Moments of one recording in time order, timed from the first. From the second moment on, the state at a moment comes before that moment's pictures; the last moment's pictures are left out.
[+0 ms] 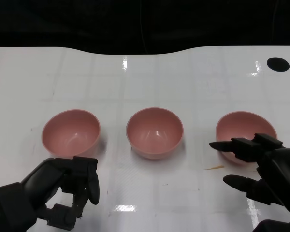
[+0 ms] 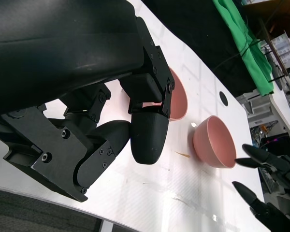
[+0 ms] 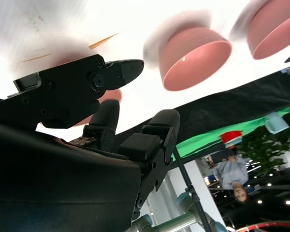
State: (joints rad) left arm 0.10 0.34 -0.04 -0.02 -0.05 -0.24 -0.49; right arm 0.08 -0.30 0.12 -0.11 -0.63 -0.29 -0.11
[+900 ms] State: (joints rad) left arm 0.11 0.34 -0.04 -0.01 -0.06 -0.27 -0.49; right arm -0.05 -0.36 0.21 -0.14 -0.90 0.03 0.06
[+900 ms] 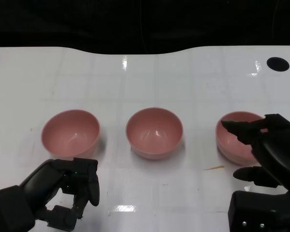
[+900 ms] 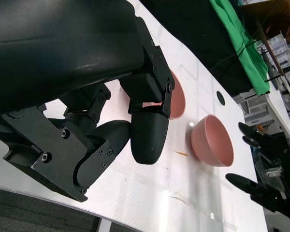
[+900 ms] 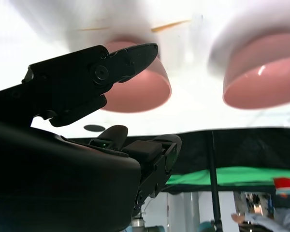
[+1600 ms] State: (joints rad) left arm 0.11 0.34 -0.04 -0.01 -0.07 -0.27 -0.49; right arm -0.22 -0.38 0.33 0.18 -0.99 0.07 0.01
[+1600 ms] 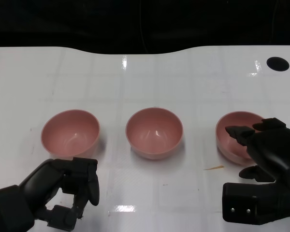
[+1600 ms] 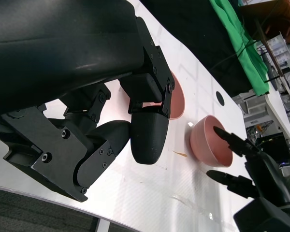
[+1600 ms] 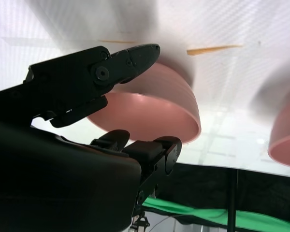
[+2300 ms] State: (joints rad) left arm 0.11 0.34 -0.04 -0.01 -0.07 -0.28 -0.49; right arm -0.37 -0.38 0.46 0.51 -0.97 0.01 -0.15
